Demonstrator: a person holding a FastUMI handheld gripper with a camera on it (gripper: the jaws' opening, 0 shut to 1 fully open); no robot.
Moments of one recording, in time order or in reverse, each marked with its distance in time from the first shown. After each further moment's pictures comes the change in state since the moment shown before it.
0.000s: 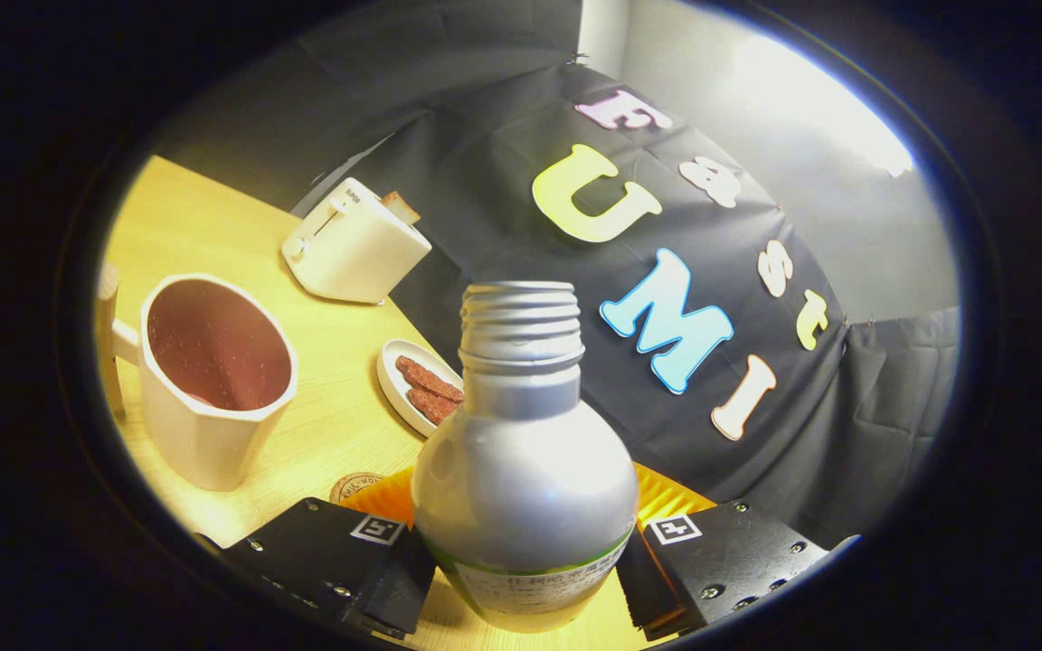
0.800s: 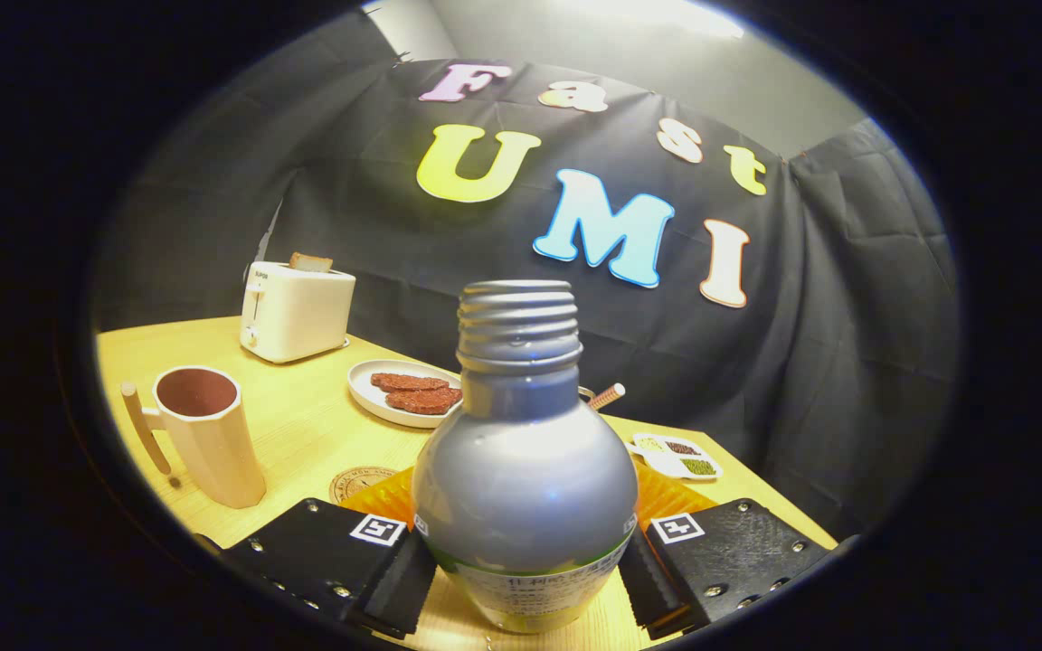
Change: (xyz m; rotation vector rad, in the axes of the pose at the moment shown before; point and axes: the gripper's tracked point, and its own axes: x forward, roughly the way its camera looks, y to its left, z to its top) arm -0.024 -0.044 -0.058 0.515 0.091 0.038
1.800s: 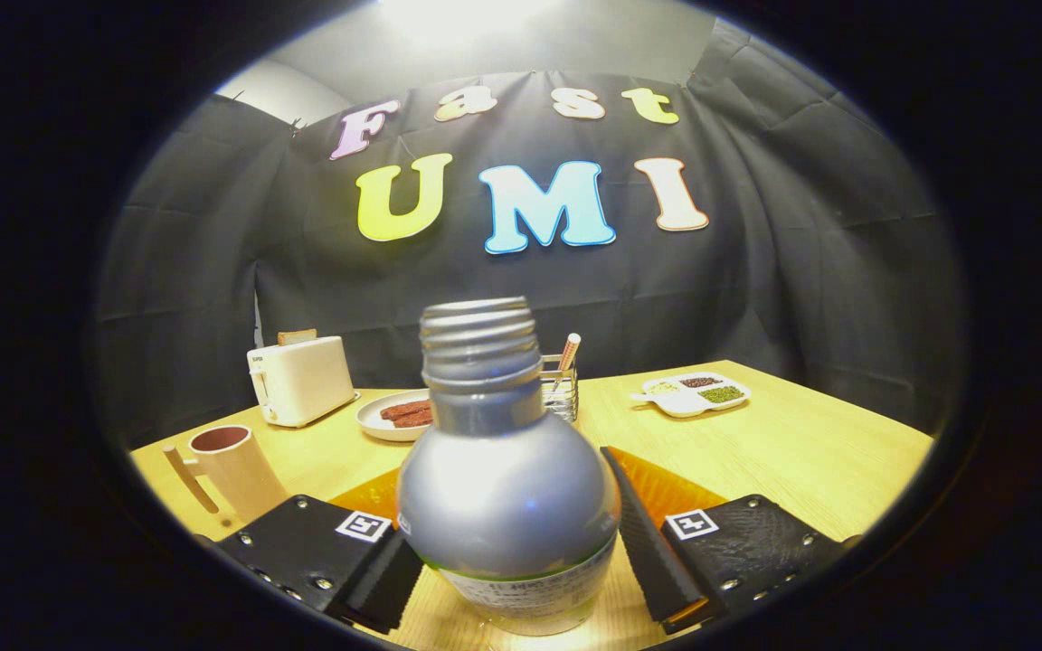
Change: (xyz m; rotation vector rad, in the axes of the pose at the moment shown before) arm -0.019 -0.041 -0.056 0.439 -0.006 0.086
